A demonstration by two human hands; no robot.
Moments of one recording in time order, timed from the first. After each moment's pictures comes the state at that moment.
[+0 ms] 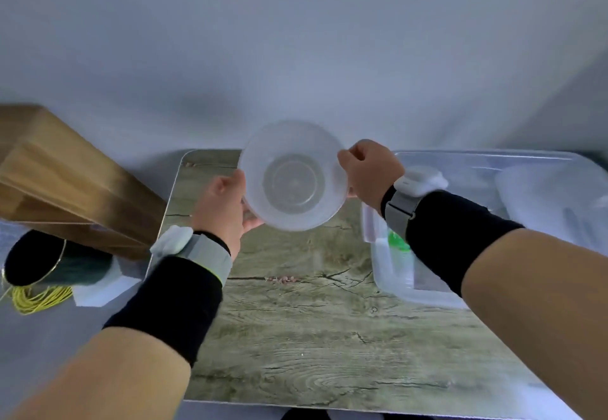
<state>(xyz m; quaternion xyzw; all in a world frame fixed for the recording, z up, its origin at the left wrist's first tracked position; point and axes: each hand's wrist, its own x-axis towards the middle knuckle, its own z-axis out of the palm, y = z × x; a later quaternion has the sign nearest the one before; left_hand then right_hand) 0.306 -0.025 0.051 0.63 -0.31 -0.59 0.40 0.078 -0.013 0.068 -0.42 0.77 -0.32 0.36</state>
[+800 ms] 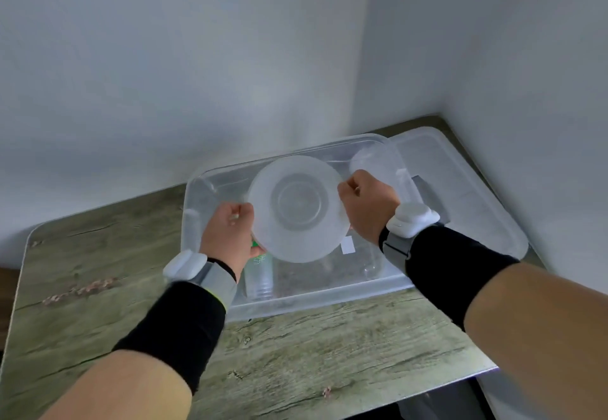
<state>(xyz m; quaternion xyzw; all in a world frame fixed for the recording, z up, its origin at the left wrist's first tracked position) 0.002 0.038 0.022 0.65 -0.46 -0.55 0.24 -0.207 0.119 0.029 -0.33 0.84 -0.29 0.33</state>
